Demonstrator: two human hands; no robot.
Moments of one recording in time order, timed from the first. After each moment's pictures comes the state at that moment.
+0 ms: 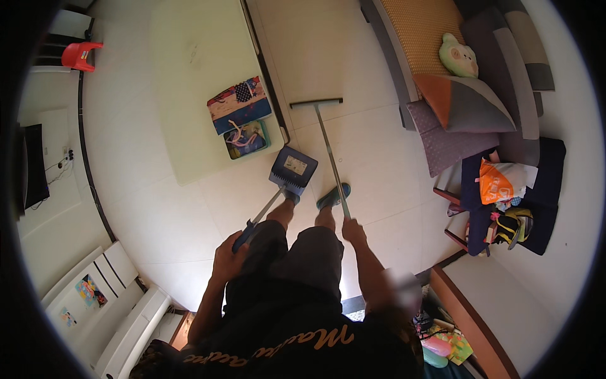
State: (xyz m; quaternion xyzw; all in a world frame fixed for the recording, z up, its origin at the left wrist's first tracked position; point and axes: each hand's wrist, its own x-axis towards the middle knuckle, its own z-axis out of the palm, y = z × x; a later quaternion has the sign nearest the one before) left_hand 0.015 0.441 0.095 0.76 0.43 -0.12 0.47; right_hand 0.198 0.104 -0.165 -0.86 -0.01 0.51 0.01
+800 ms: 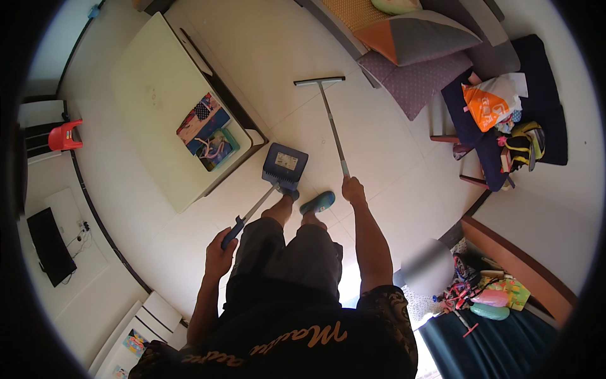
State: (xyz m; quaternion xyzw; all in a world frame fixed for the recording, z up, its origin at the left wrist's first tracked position) left_hand 0.021 0.420 0.093 0.81 0.36 -0.18 0.44; right_hand 0.224 0.070 -0.175 -0.90 0.15 0.34 0.23
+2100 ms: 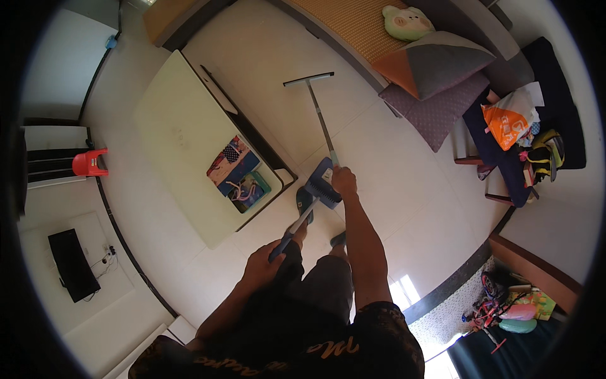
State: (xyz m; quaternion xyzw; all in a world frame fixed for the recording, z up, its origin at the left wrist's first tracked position) left_hand 0.134 0.429 0.094 0.86 0.19 -0.24 0.41; right_hand 0.358 0.240 -0.151 -0.91 0.09 0.28 0.30
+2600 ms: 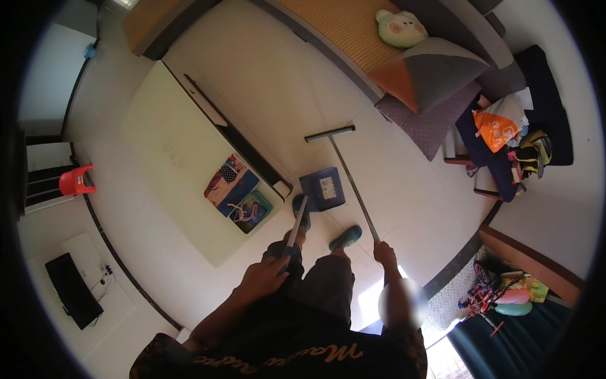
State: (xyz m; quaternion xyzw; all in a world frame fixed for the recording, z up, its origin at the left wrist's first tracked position) left_hand 0.197 0.501 0.114 0.88 -0.03 -0.37 0.29; right_hand 0.195 0.087 -0.127 -0.85 0.17 0.49 0.10
